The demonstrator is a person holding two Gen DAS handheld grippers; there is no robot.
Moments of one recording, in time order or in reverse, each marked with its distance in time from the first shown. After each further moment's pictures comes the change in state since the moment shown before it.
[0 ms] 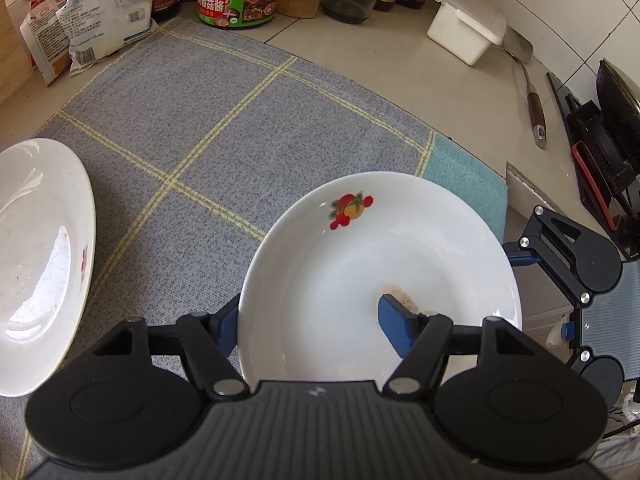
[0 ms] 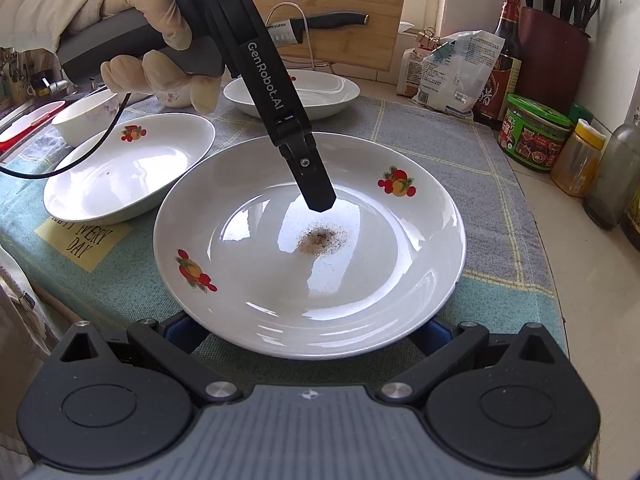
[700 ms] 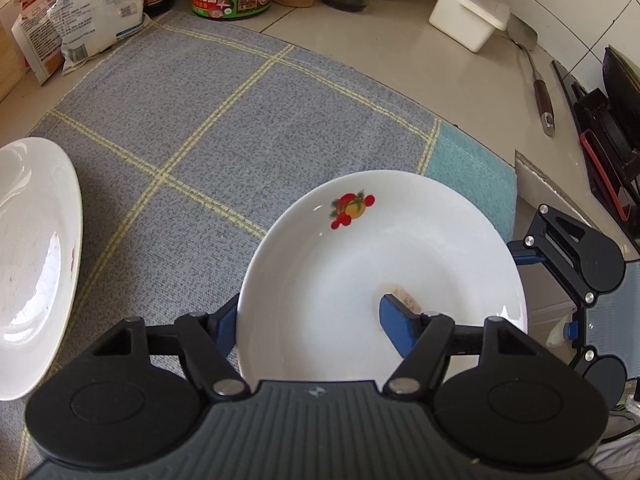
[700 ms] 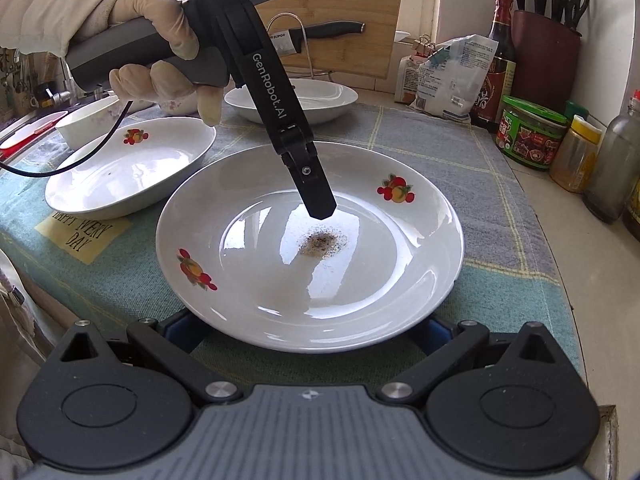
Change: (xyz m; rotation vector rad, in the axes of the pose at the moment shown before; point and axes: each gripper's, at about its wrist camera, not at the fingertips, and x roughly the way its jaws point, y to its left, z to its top) left arm 0.014 -0.008 -0.001 0.020 0.020 0.027; right arm 0.002 0.001 -0.017 0.019 -0.062 0.005
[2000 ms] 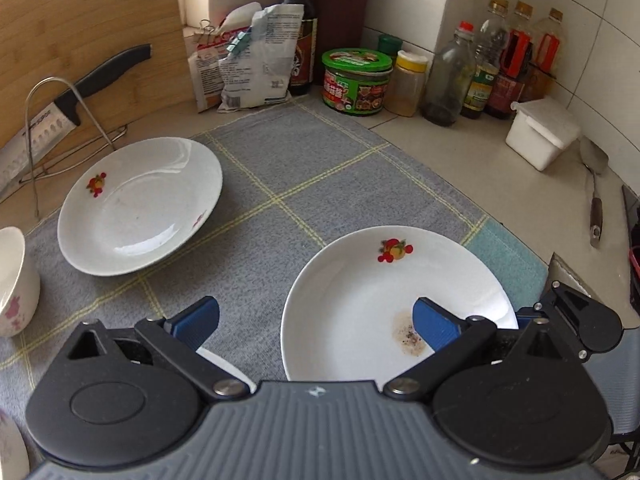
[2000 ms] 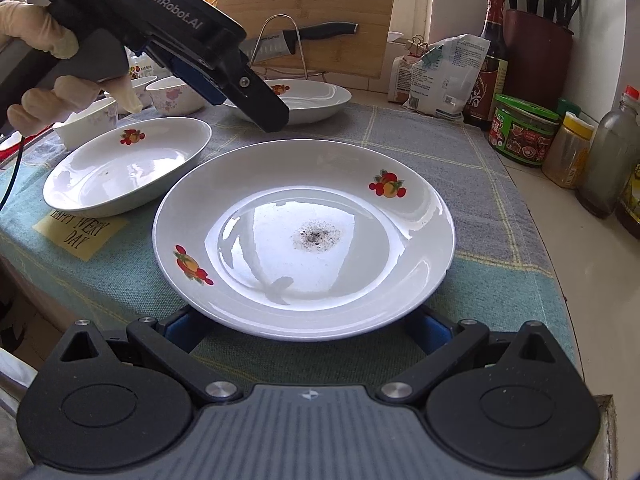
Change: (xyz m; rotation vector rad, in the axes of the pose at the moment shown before) left arm -0.059 -0.035 -0.062 -0.266 -0.346 0.277; right arm -0.004 0.000 -0.005 0.012 -0.012 -0.017
